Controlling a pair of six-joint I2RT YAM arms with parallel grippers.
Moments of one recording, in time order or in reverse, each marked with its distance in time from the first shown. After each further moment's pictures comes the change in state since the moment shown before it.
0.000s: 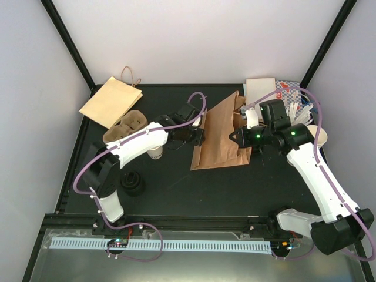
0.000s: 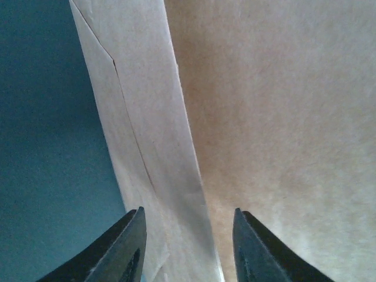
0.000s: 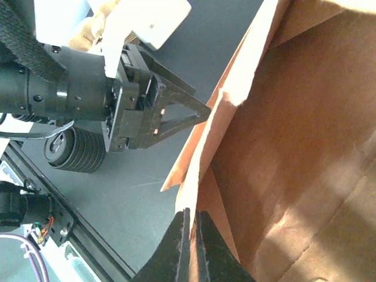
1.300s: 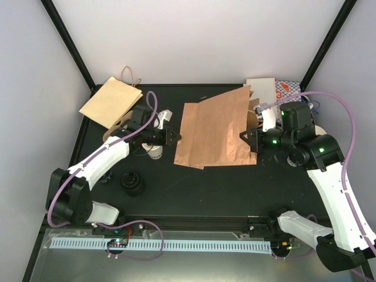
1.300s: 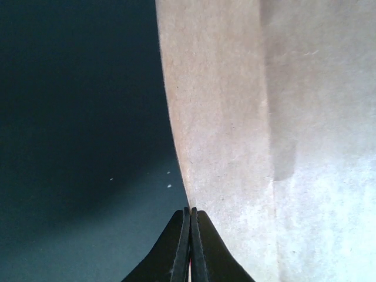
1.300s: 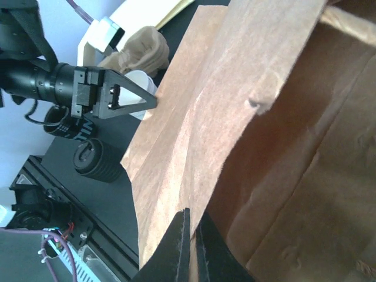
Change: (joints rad) left arm 0.329 -0.357 -0.414 0.240 0.502 -0.034; right arm 0.000 -0.153 0.136 -0.157 0.050 0.039
